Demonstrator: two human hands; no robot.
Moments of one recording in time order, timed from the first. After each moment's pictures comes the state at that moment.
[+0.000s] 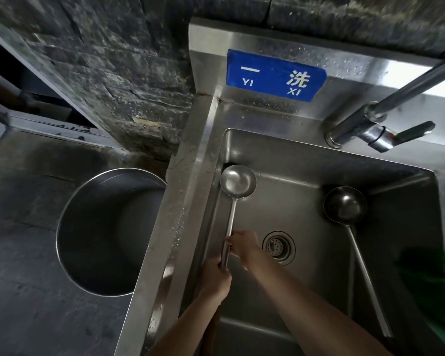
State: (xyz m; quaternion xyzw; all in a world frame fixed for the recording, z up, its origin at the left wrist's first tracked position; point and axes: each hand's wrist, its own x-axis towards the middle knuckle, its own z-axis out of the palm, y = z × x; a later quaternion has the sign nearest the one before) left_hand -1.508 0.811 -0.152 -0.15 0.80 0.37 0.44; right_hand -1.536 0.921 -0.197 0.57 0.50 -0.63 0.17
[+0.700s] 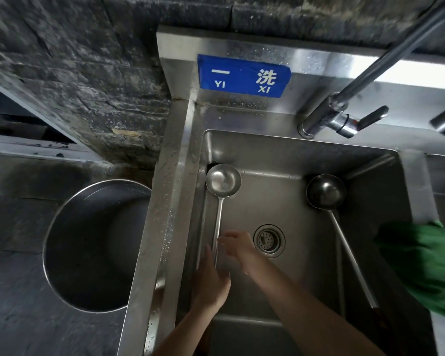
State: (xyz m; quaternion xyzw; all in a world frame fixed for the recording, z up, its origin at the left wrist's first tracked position) left_hand -1.495 0.800 -0.154 0.01 0.85 0.32 0.41; right_hand -1.510 0.927 -0.191 0.53 0.54 -0.62 0.18
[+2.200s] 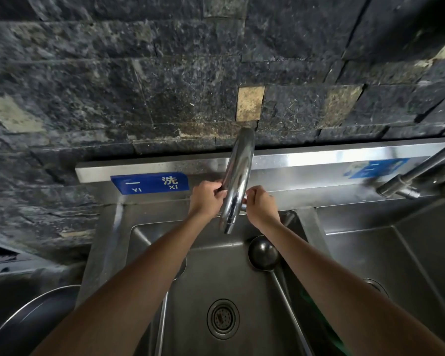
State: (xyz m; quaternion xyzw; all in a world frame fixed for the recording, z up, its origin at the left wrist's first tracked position) left_hand -1.655 1.124 0.040 0.31 0.85 0.39 0.17; right_hand -1.532 1.220 0.029 0.47 0.78 -0.39 -0.12
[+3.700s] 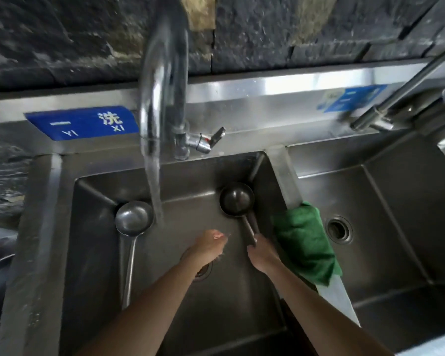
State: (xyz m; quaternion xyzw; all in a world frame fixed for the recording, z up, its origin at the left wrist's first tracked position) left_hand -1.475 1.057 -0.123 0.16 0.78 0.30 0.53; right_hand -1.330 1.150 -0.142 0.57 0.70 -0.39 0.18
